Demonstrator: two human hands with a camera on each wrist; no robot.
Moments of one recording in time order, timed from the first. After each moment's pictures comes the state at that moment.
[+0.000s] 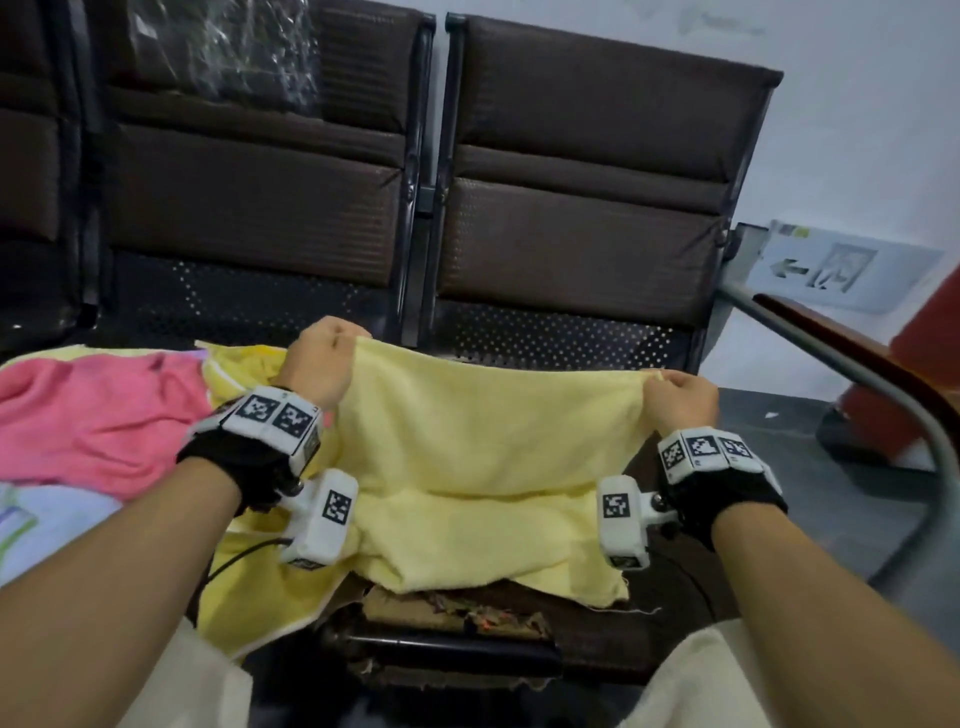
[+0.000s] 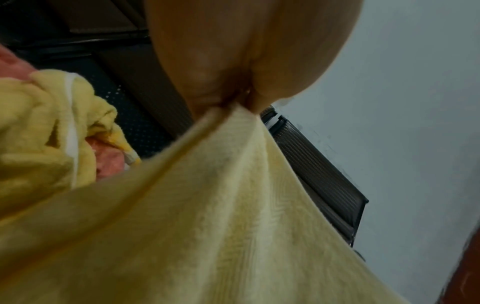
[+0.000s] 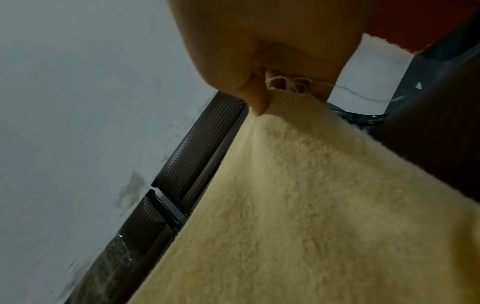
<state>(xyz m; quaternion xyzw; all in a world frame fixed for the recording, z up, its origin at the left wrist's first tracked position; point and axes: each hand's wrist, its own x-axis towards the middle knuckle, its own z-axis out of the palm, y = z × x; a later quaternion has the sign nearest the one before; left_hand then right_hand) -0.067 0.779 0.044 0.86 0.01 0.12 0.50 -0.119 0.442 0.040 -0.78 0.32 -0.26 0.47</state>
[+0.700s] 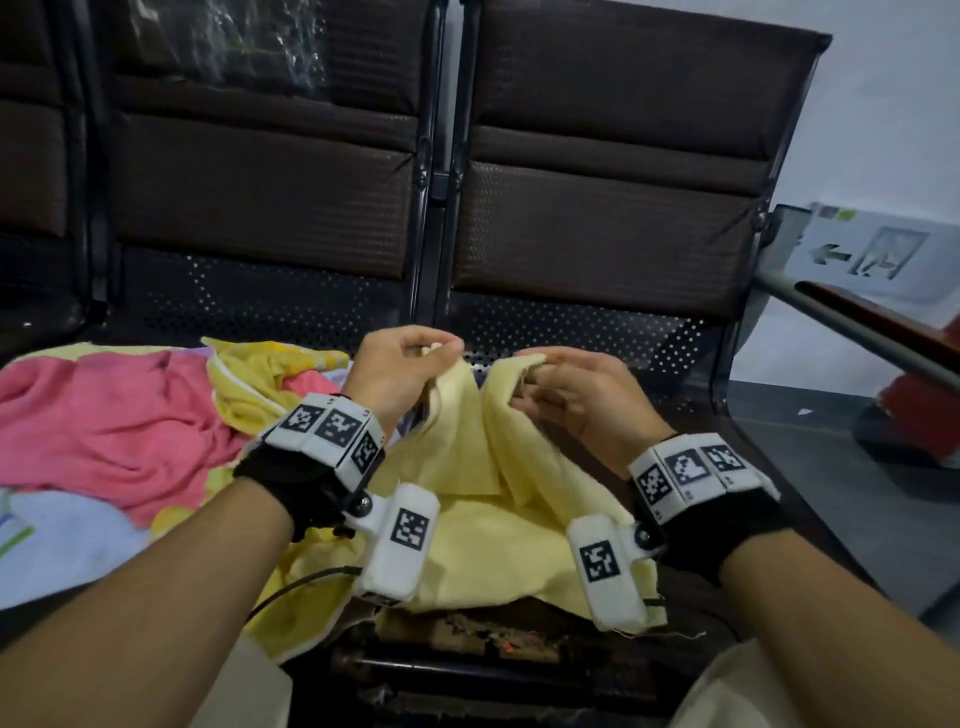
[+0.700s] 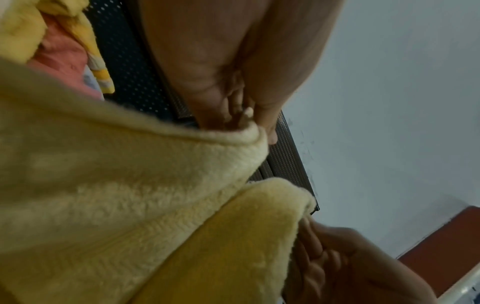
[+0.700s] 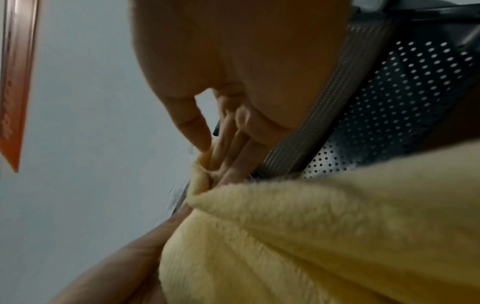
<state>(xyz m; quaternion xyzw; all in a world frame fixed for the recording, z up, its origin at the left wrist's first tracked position) -0.089 0.726 0.047 0.72 -0.04 0.03 0.69 -0.122 0.538 0.048 -0.64 -0.01 0.03 0.77</state>
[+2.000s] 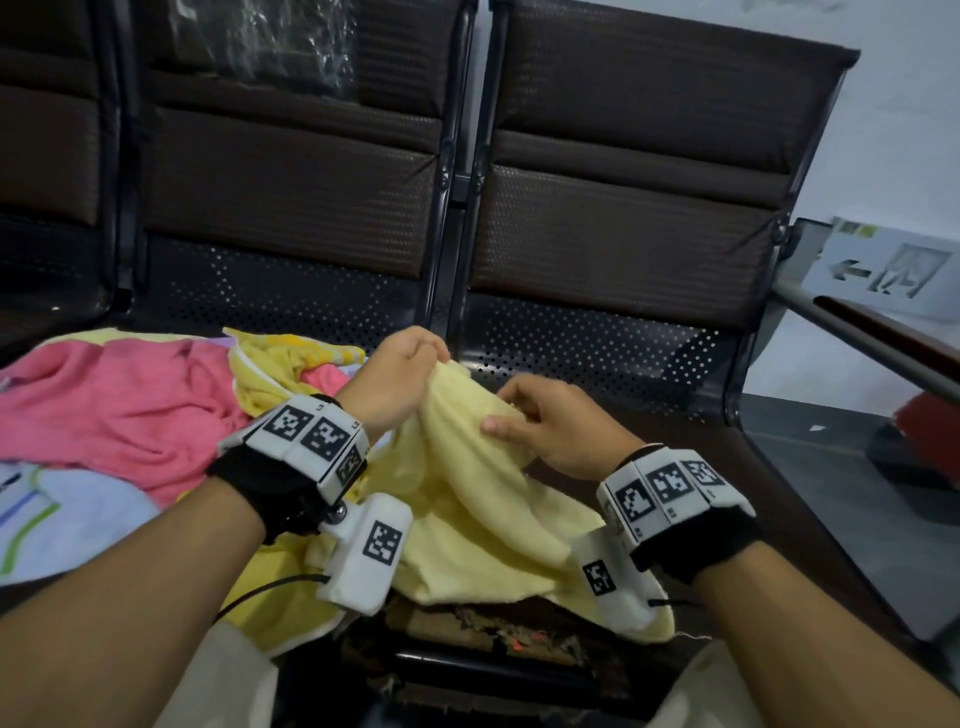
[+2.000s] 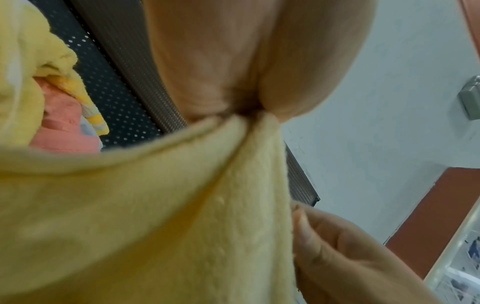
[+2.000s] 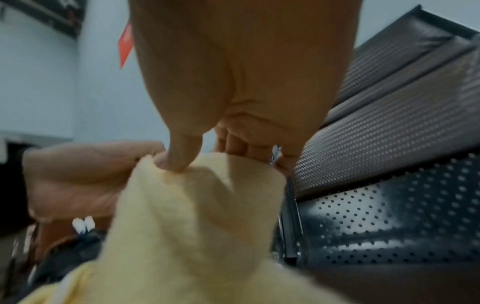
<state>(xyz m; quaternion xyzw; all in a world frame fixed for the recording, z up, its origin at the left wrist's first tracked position) -0.094 0.748 0.046 0.82 -0.10 0.05 0.57 -0.122 0.563 0.045 -0.93 -0.15 0.04 0.33</state>
